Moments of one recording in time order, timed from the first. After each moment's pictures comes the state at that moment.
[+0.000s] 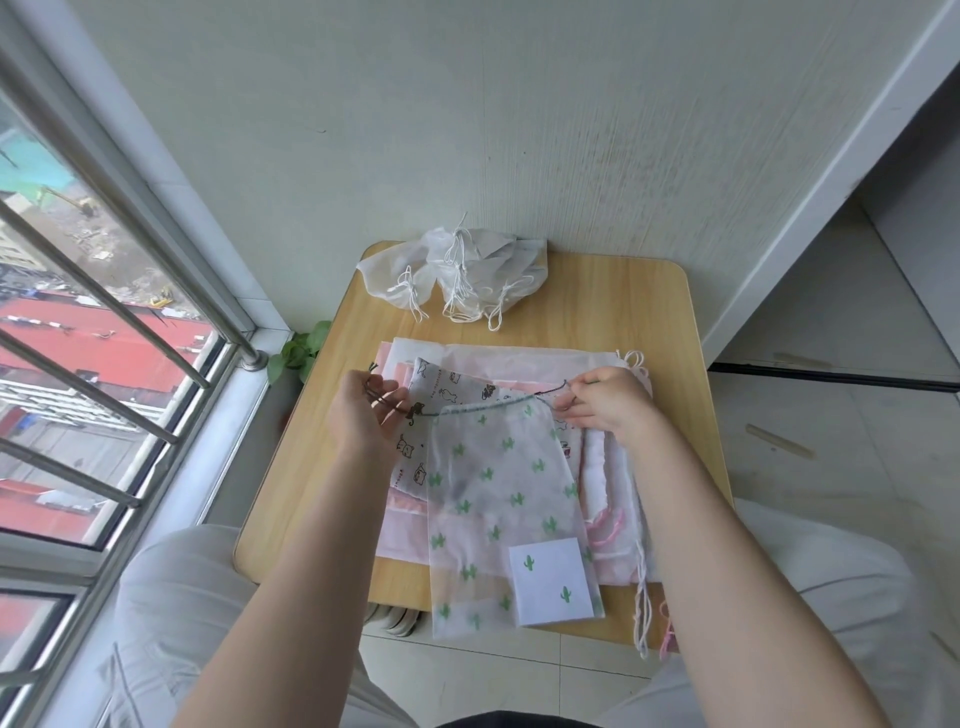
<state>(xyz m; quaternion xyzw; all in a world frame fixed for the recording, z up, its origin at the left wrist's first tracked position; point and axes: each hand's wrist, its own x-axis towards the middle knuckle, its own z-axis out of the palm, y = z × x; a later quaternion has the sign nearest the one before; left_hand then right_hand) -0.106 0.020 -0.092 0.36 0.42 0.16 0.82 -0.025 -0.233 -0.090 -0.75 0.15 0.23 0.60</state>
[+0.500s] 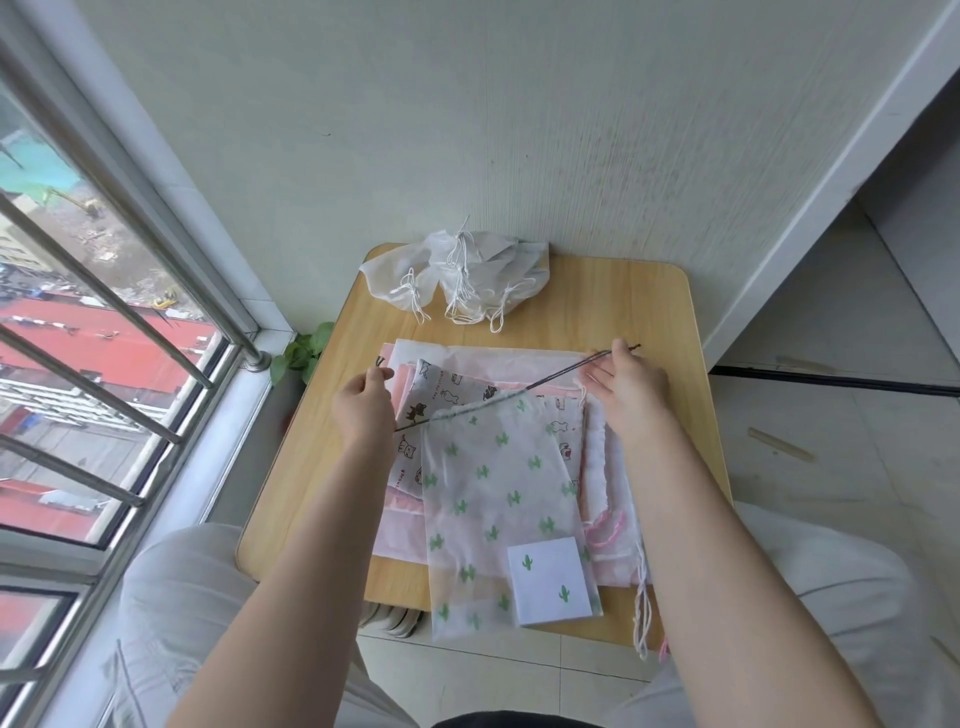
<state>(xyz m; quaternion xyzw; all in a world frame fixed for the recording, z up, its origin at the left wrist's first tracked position) -0.105 0.018 -0.086 0.64 0.44 0.15 0.61 -0.016 -0.232 -0.080 -0.52 0.26 0.08 0.81</state>
